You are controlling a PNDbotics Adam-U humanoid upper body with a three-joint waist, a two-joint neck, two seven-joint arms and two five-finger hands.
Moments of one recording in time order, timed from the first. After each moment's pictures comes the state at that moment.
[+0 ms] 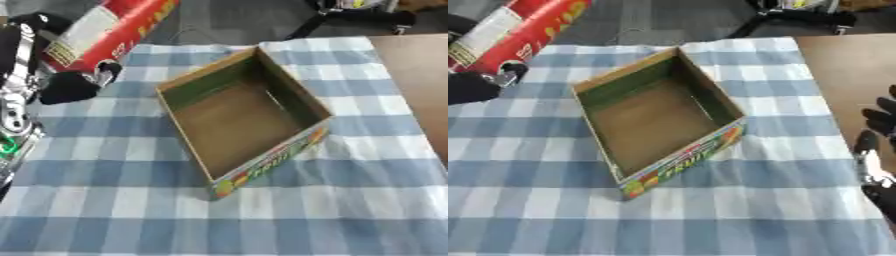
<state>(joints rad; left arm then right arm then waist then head) -0.82 0.54 -0.33 -1.67 -0.27 0.61 0.27 0.07 -0.54 -0.14 -1.98 0.06 -0.33 -0.31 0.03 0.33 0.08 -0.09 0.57</state>
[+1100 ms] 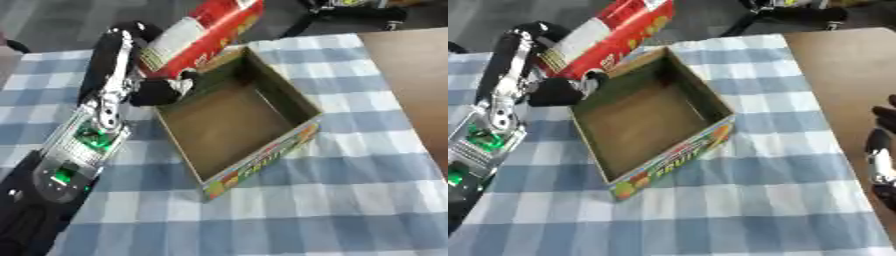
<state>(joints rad) -0.93 0.30 -0.42 -1.51 -0.37 0.57 0.24 0.04 -0.55 -0.14 -1.98 0.05 -0.33 -0.30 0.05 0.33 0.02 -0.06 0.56</state>
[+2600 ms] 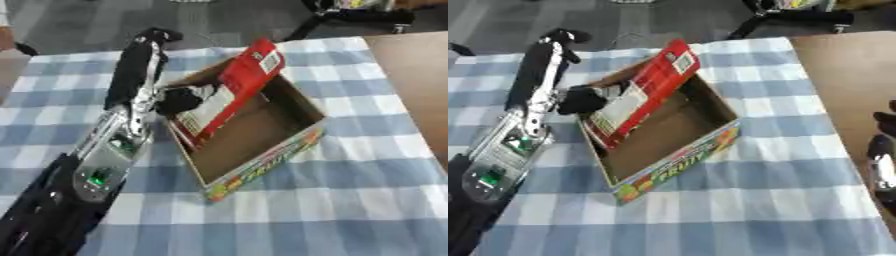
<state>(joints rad) -0.90 0.33 -0.37 -1.57 -0.54 0.53 0.19 0.07 -0.55 -0.14 -1.98 0.05 -0.33 -0.31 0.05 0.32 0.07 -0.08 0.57</state>
